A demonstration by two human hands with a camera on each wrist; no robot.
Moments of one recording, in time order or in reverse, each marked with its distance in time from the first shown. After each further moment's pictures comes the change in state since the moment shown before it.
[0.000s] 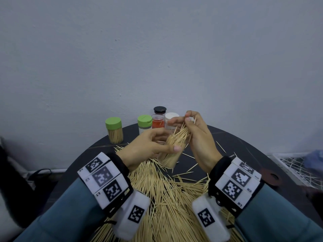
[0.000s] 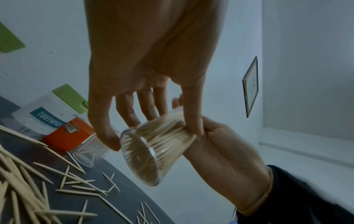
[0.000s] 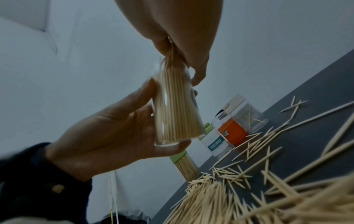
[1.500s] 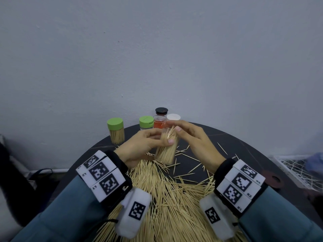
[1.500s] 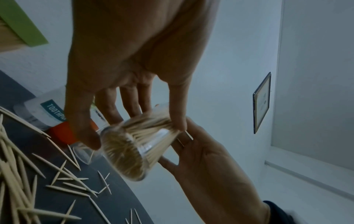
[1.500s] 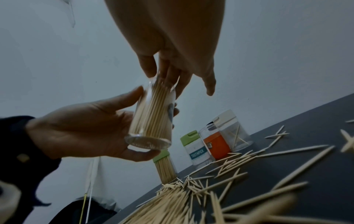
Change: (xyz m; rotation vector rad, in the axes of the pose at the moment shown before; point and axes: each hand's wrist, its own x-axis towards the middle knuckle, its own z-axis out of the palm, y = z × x) left_hand 0.003 -0.003 -0.012 -0.136 0.070 -0.139; right_hand 0.004 0.009 -0.018 -0.521 -0.205 -0.020
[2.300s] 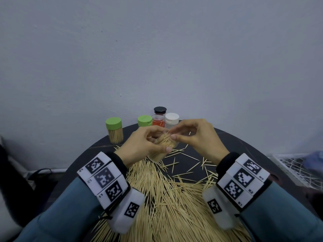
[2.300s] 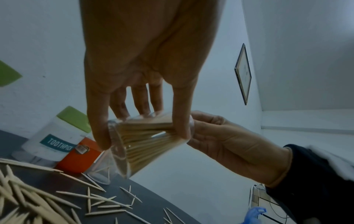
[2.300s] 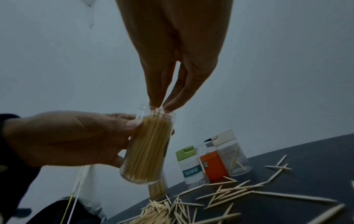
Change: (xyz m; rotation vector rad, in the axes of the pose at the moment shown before) left_hand 0.006 -0.008 -0.005 0.337 0.092 0.194; right_hand 0.002 -0.016 -0.012 -0.389 0.064 0.018
